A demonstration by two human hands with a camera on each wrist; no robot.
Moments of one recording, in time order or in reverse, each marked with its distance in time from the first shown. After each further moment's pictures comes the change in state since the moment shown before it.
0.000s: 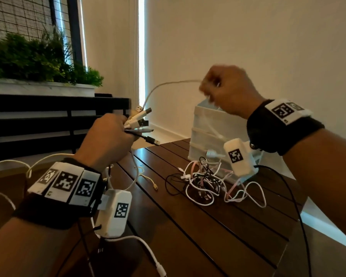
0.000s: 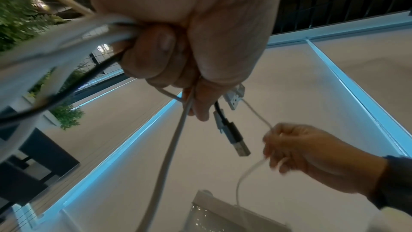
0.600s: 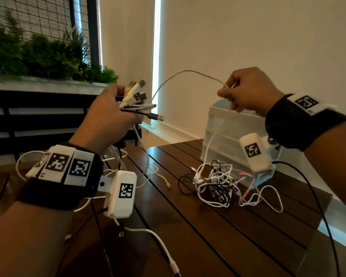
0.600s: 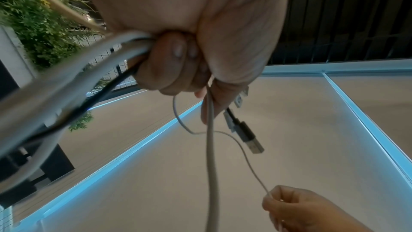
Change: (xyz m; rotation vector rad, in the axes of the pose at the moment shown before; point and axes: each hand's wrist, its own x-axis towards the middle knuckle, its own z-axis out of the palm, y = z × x) left_hand 0.002 0.000 -0.039 -0.355 0.121 -0.076; right_hand 0.008 0.000 0.005 0.053 -0.070 0.259
